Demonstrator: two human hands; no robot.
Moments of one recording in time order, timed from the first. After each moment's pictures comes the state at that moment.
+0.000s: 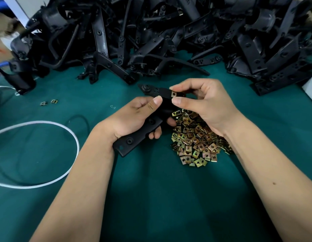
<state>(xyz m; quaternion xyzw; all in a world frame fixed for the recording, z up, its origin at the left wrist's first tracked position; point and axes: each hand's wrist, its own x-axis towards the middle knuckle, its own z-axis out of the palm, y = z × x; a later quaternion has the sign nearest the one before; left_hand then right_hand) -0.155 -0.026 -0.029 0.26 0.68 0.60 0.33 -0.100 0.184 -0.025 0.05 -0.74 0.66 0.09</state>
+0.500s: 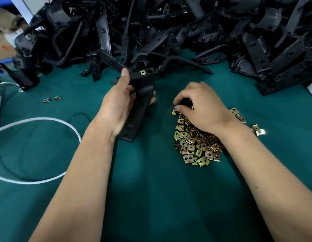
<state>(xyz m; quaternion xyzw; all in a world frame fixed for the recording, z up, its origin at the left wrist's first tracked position) -0.170 -0.027 -0.022 -0.03 0.54 0.82 0.19 -0.111 0.179 -0.036 0.05 -0.96 0.25 0.09</state>
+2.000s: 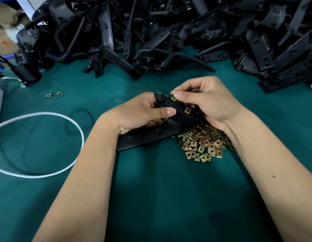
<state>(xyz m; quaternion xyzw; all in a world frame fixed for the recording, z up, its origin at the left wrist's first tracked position) -0.157 -0.030 -0.028 0.26 0.71 0.56 0.33 -0.109 0.174 -0.024 -0.02 -0.72 0.69 0.00</state>
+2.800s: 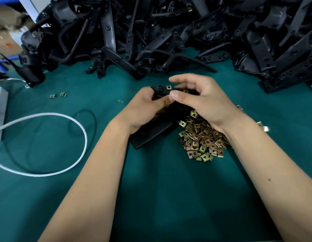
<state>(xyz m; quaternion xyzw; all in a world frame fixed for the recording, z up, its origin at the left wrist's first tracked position) -0.154 -0.013 -0.034 0.22 0.72 0.63 0.21 -0.108 0.168 -0.025 0.02 -0.79 0.61 0.04</state>
